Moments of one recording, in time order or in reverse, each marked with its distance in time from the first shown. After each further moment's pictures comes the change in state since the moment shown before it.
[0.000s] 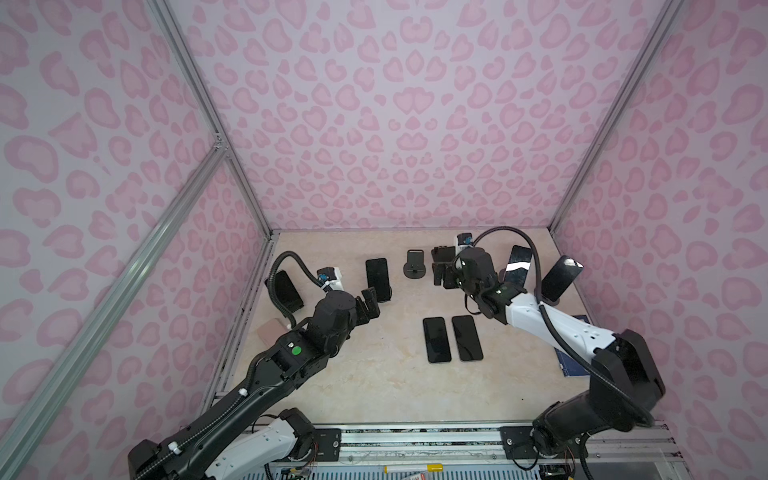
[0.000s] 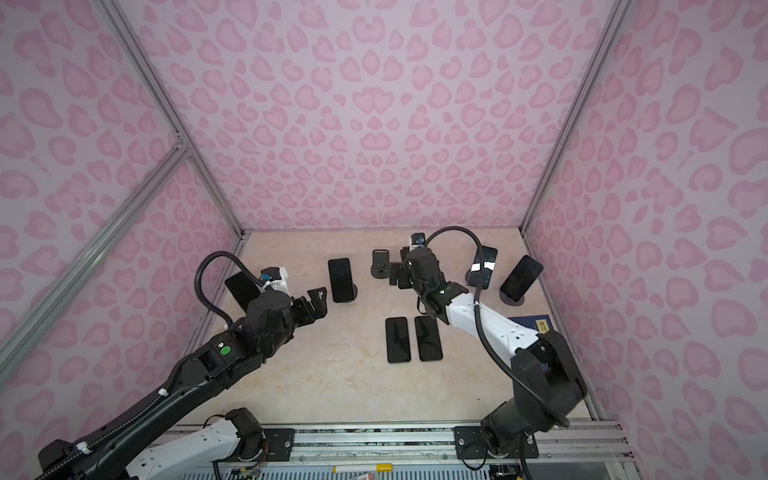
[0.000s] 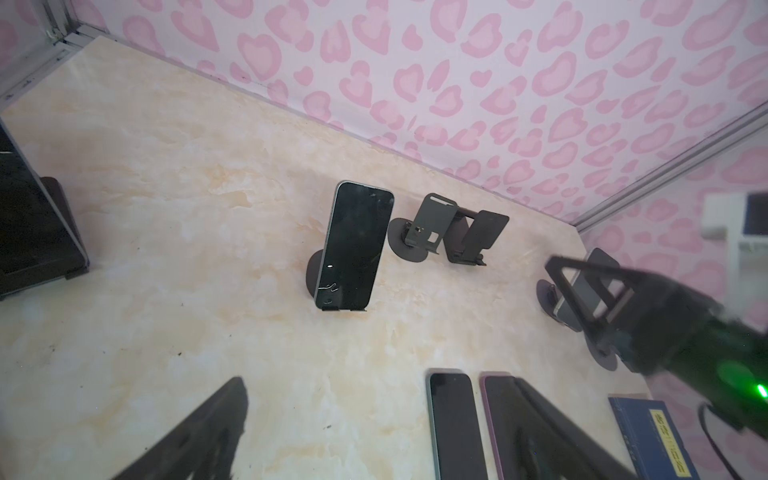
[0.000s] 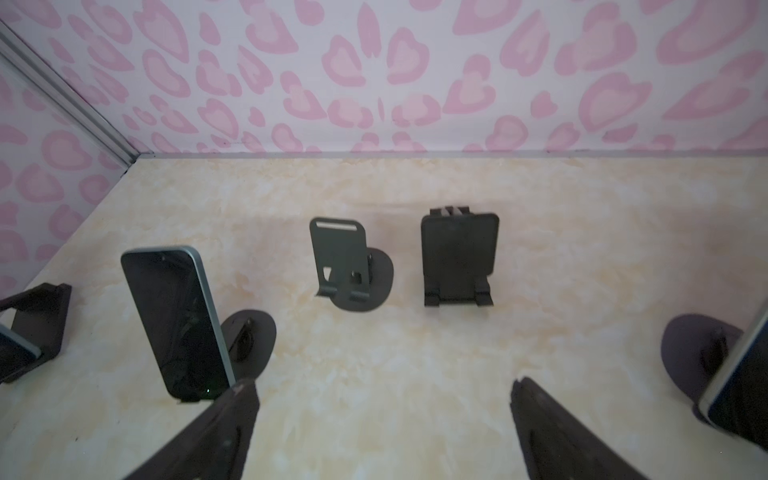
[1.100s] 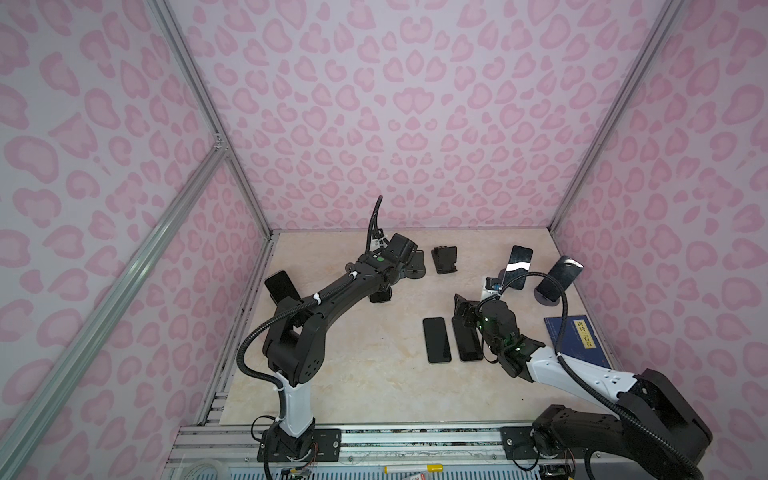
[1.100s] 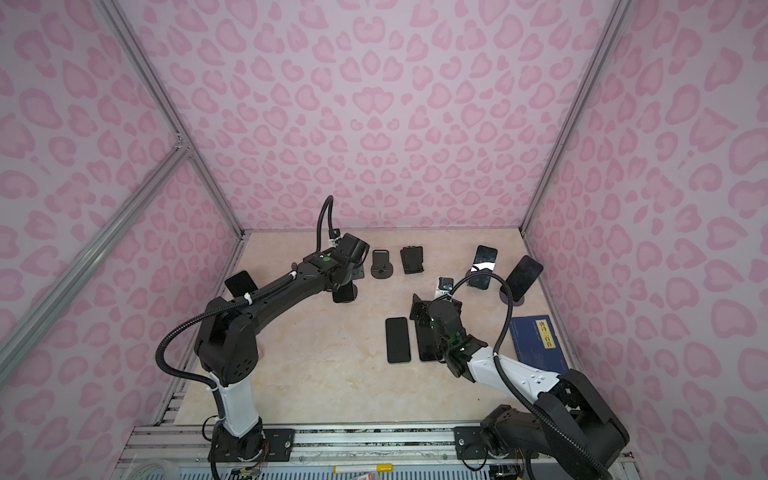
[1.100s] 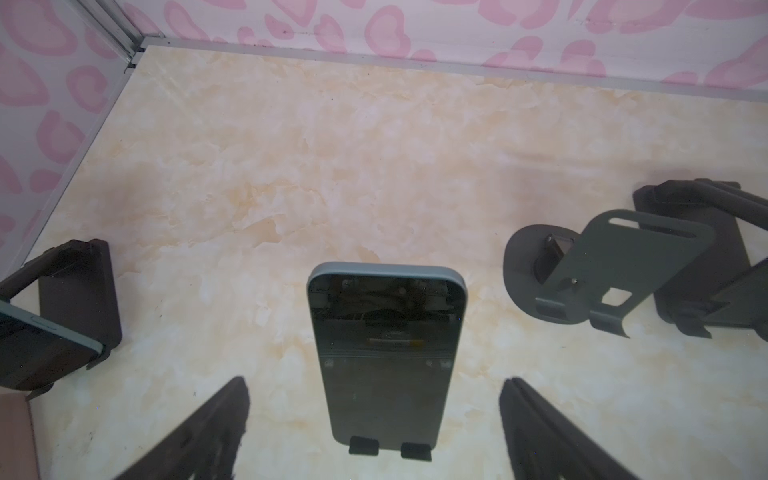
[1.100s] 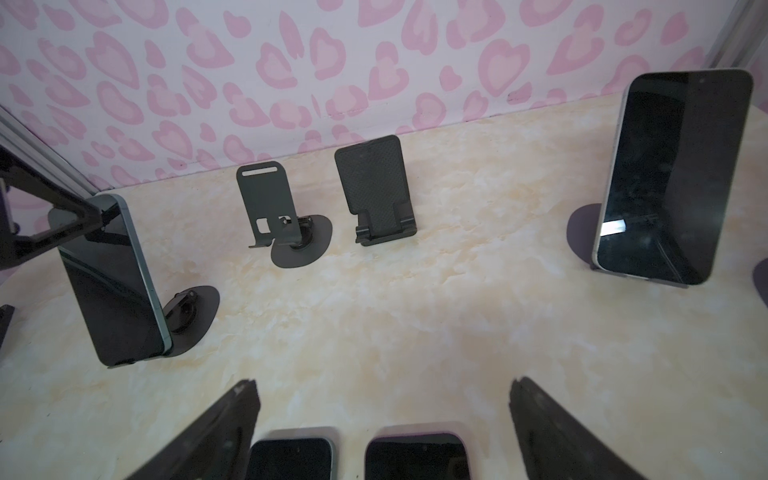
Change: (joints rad) left arm 0.113 0.935 0.704 -0.237 -0.122 0.085; right arm 0.048 -0.221 -0.500 0.386 0.180 0.084
